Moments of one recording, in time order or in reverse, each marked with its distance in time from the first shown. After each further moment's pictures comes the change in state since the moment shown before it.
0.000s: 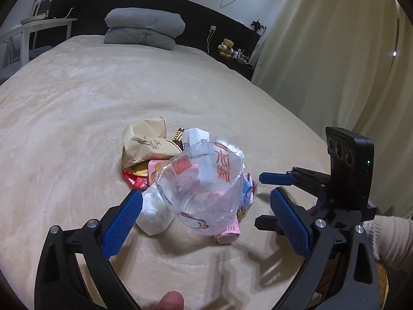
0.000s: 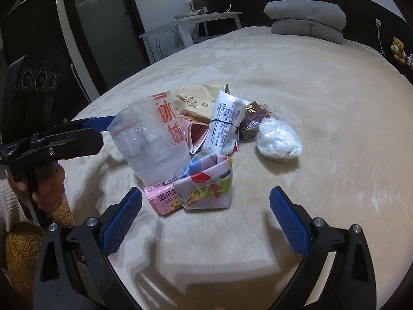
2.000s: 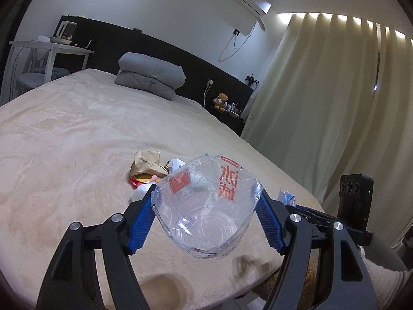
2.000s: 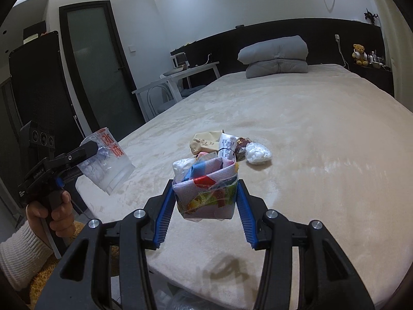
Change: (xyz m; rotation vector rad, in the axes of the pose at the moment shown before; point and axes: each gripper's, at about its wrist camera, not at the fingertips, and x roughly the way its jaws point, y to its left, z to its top) left arm -0.135 -0.046 -0.059 -0.076 -0.326 -0.026; right arm -0.159 0.065 -0.074 0.138 -0.321 -0.083
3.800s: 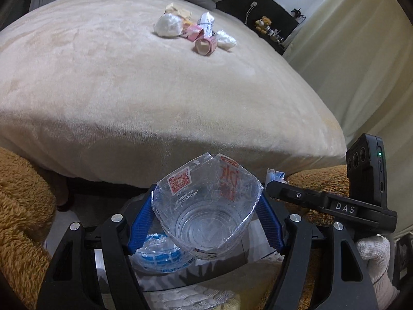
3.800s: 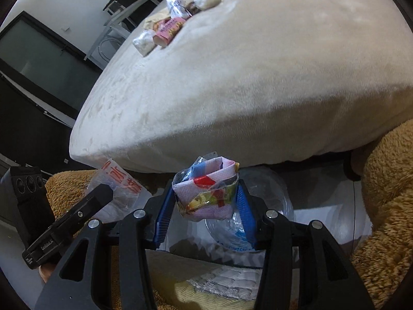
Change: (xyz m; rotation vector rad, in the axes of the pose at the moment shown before) left arm -0.003 -0.026 -0.173 -0.192 0.487 0.193; right arm 0.006 0.013 -0.161 0.462 0.486 -0.077
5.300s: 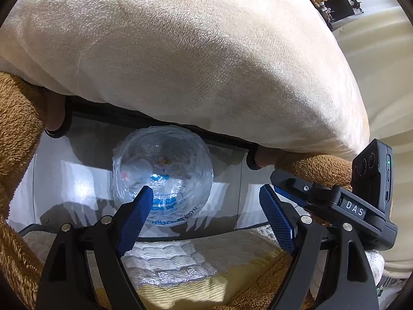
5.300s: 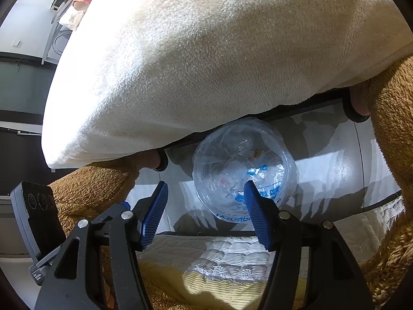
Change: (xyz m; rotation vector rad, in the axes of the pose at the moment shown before) left arm 0.066 0.044 -0.013 -0.262 0.320 0.027; right arm 0.064 -0.026 0.000 0.216 0.210 -0.068
